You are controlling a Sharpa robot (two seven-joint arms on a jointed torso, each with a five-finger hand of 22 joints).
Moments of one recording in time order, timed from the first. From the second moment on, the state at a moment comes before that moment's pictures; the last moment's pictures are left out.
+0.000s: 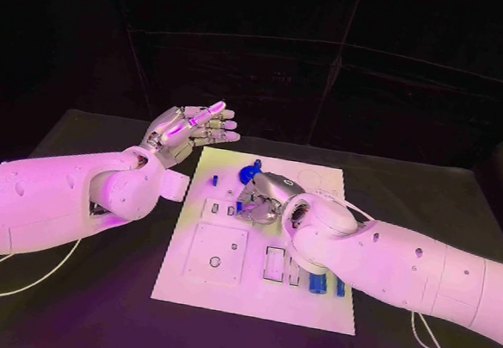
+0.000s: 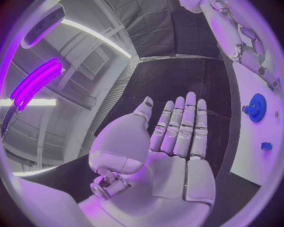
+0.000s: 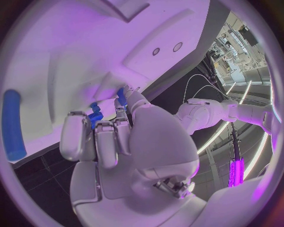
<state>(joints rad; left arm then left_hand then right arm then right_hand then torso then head) 1.23 -0.79 -0.12 1.43 0.10 -0.14 0.62 1.17 0.17 -0.01 0.00 0.09 0.91 0.23 0.13 0.07 0.99 0.19 0.18 0.07 1.01 0.15 0.23 0.08 0.18 0.73 0.28 0.25 0.07 1.11 -0.50 -0.04 1.43 -1.47 -0.33 -0.35 1.41 0.04 0.13 0.01 0.19 1.09 0.13 0.09 0.07 1.46 0.04 1.43 1.32 1.47 -0.03 1.54 1.31 0.09 1.39 0.07 1.42 1.19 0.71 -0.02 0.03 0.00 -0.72</state>
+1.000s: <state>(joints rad) 1.23 -0.80 -0.12 1.42 0.10 -0.13 0.61 1.17 0.17 -0.01 0.00 0.09 0.91 0.23 0.13 0.07 0.99 0.19 0.17 0.07 1.01 0.15 0.23 0.08 0.18 0.74 0.27 0.25 0.07 1.10 -0.50 -0.05 1.44 -1.48 -0.32 -0.36 1.36 0.00 0.14 0.00 0.19 1.05 0.14 0.06 0.06 1.46 0.04 1.40 1.31 1.47 -0.03 1.53 1.31 0.09 1.38 0.08 1.42 1.18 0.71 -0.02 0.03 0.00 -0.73</state>
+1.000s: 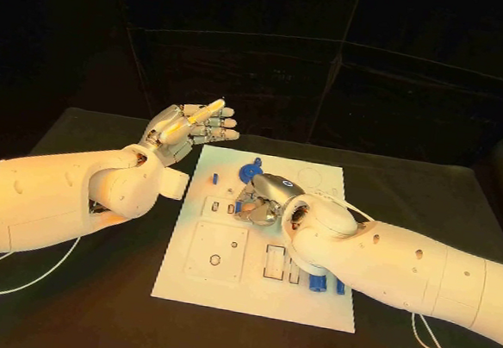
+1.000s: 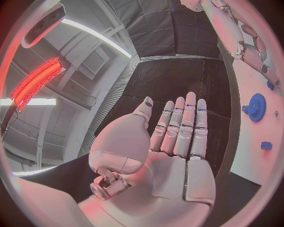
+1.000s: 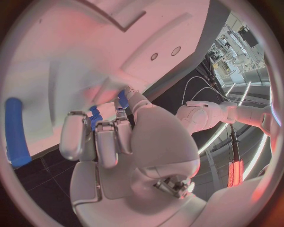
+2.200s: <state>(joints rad) 1.23 -0.80 -0.12 1.40 0.10 -0.11 0.60 1.17 0.17 -0.02 0.00 0.09 0.95 0.22 0.13 0.07 1.03 0.16 0.17 0.07 1.21 0.10 0.32 0.13 0.18 0.91 0.22 0.34 0.11 1.09 -0.56 -0.05 1.49 -1.49 -0.47 -0.31 1.33 -0.08 0.01 0.09 0.08 0.84 0.18 0.07 0.06 1.41 0.09 1.30 1.31 1.47 0.00 1.51 1.31 0.09 1.36 0.11 1.38 1.11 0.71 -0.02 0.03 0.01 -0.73</state>
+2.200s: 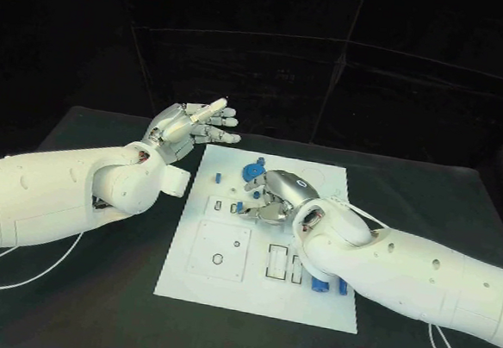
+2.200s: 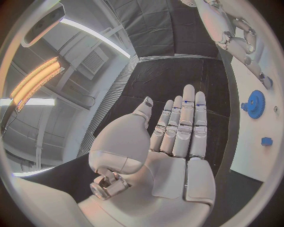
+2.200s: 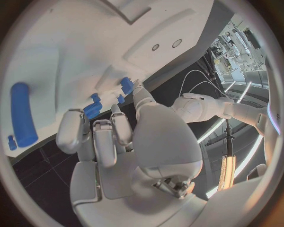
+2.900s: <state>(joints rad) 1.32 -0.78 -0.12 1.34 -0.61 0.04 -0.08 1.11 0.12 -0.03 0.09 0.09 1.05 0.09 0.25 0.12 1.34 0.01 0.51 0.36 1.47 -0.06 1.49 1.31 0.16 1.42 0.03 0.94 0.57 1.25 -0.89 -0.05 1.59 -0.99 -0.48 -0.02 1.38 -0.05 -0.03 0.09 0.18 0.87 0.17 0.07 0.07 1.38 0.08 1.24 1.30 1.47 0.00 1.46 1.31 0.10 1.31 0.10 1.31 1.00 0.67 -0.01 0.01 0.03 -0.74</state>
